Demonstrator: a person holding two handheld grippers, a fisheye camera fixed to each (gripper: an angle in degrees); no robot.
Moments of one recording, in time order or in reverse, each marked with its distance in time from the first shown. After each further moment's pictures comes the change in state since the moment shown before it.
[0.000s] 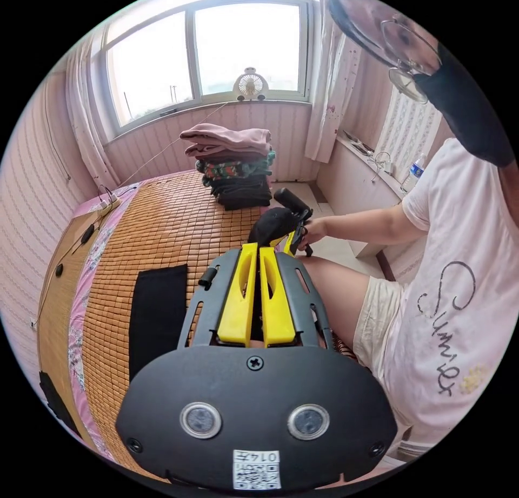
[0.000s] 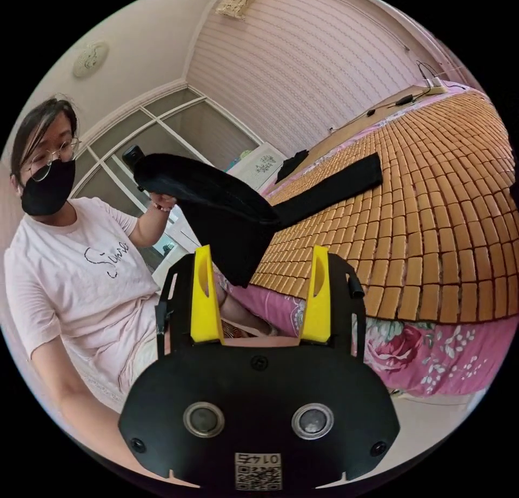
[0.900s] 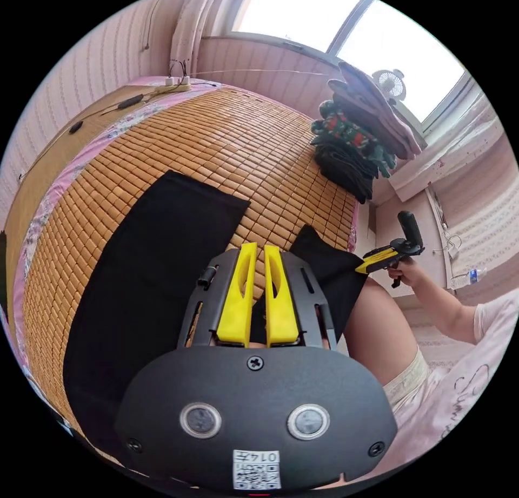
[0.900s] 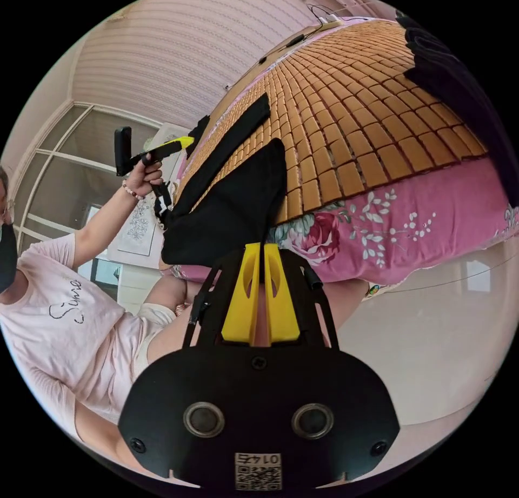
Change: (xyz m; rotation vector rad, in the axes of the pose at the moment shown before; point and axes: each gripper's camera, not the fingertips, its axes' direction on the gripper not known) left arm -0.194 0.083 0.094 -0.166 -0.038 -0.590; right arm 0.044 0.010 0.023 -0.182 0.459 0.457
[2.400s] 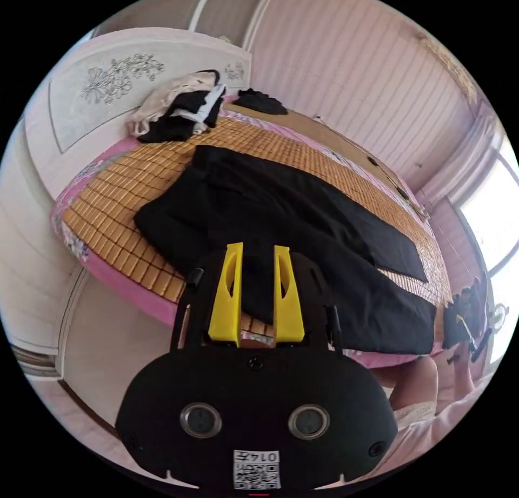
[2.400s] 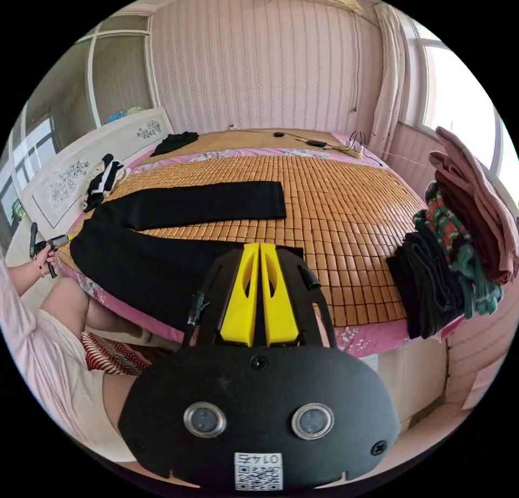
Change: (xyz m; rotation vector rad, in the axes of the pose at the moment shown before) left arm -0.137 0.700 -0.429 0.395 -0.554 -1.228; right arm -0.240 0.007 0.092 0.244 0.653 -0.361
